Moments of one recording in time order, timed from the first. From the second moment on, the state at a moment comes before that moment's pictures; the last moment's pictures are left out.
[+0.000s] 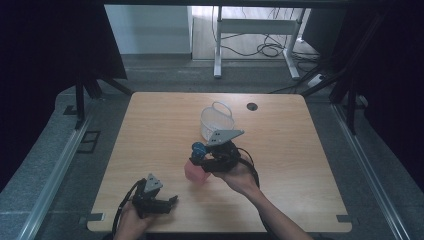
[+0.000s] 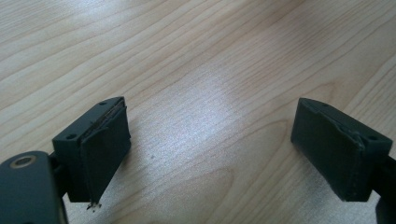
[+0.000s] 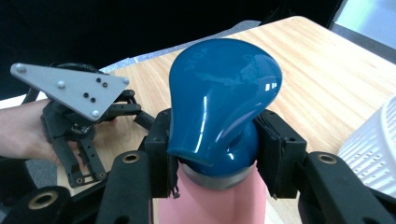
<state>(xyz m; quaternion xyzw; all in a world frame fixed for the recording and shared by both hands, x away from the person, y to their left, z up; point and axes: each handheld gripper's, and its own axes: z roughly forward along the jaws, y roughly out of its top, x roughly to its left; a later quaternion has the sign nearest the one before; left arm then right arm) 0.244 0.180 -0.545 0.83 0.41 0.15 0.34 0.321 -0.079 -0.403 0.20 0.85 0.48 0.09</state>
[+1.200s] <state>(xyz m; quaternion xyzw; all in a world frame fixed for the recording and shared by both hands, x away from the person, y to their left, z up) 0.244 0.180 -0.545 0.83 0.41 0.15 0.34 0.376 -0.108 -0.362 0.25 0.83 0.48 0.12</state>
